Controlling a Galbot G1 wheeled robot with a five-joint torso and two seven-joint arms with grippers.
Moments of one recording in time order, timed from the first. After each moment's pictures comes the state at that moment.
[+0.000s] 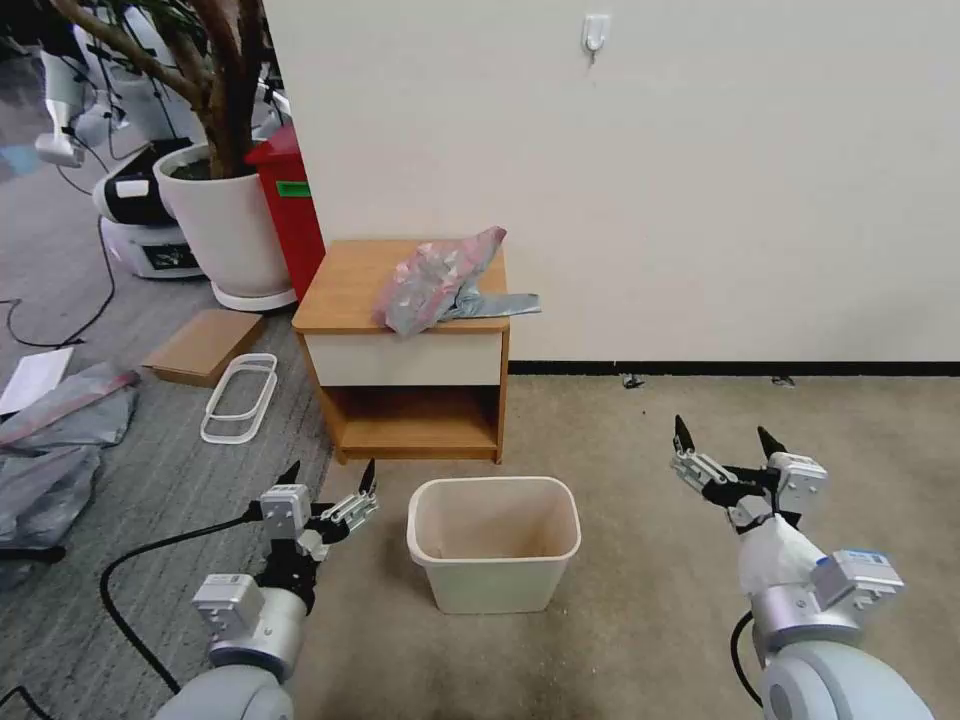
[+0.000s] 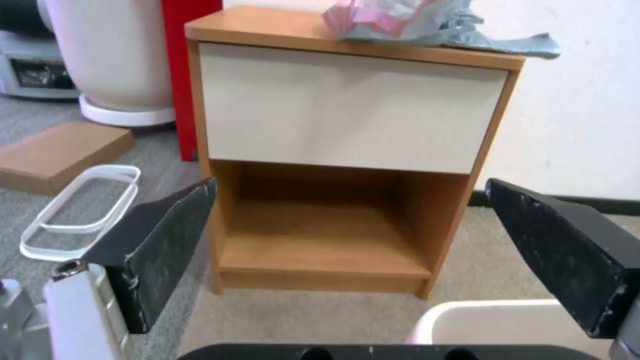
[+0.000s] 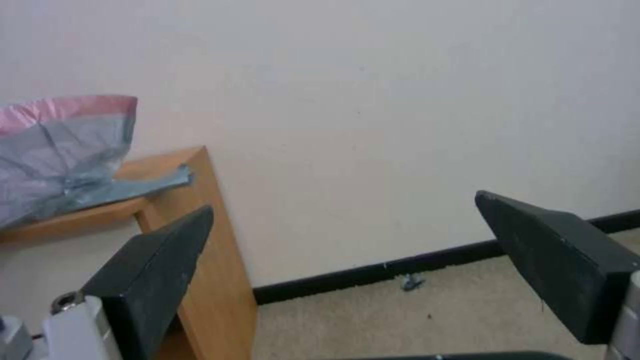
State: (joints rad) left arm 1.72 -1.50 -0.60 -2.29 -0.20 0.20 0.06; right arm -1.63 1.57 0.66 2.32 0.22 -0.17 -0.01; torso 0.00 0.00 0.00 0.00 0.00
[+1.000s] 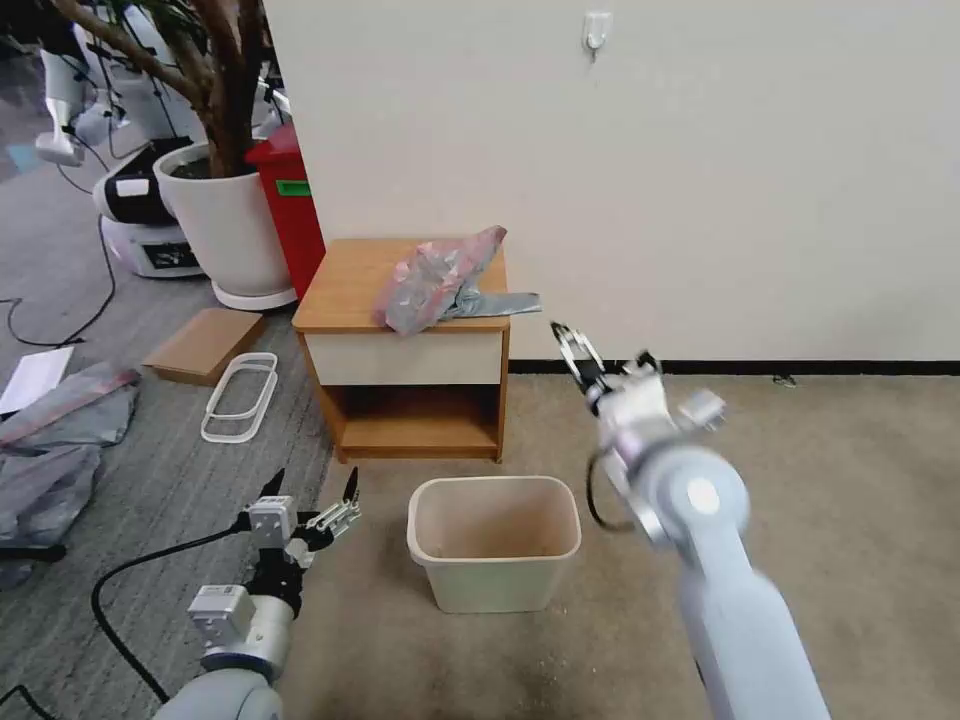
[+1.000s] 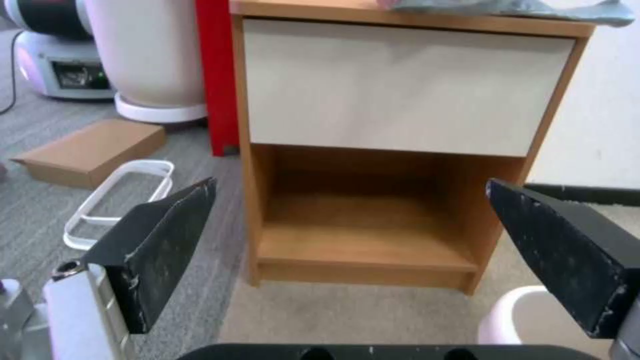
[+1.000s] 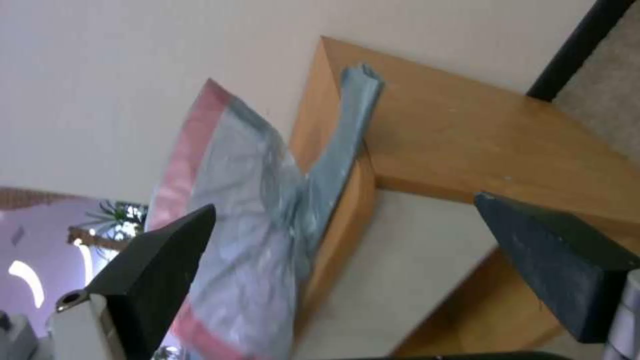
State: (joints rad) left arm 1.70 -1.48 -0.65 -2.19 -0.20 0.11 0.06; right arm -0.89 1.48 0.33 1.87 1.49 -0.24 0.63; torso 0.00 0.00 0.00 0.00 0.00
